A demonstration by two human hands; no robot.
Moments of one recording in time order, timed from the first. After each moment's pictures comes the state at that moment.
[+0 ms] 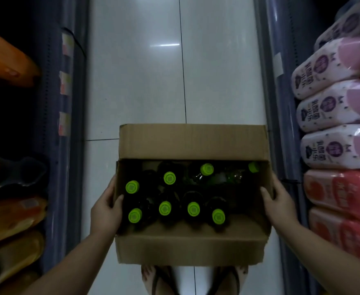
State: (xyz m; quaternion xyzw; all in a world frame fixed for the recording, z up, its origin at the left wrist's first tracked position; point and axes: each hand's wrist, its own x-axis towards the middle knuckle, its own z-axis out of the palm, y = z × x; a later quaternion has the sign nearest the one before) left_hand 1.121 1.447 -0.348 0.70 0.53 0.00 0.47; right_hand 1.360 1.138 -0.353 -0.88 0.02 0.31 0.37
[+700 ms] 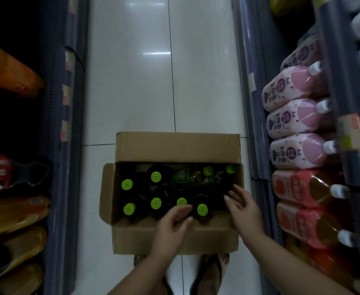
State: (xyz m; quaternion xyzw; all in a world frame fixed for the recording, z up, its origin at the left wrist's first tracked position) left_hand 1.183 1.299 -0.273 0.60 0.43 -0.08 0.67; right_hand 1.319 1.160 -0.283 -0.79 0.15 0.37 0.46
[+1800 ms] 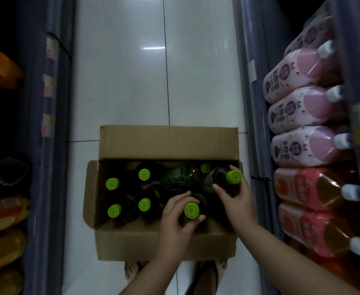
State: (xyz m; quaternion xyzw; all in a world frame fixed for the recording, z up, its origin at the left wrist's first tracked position) left_hand 1.212 1.276 -0.290 0.69 0.39 0.02 0.61; right_hand 1.336 1.168 -0.318 -0.81 0.07 0.28 0.50
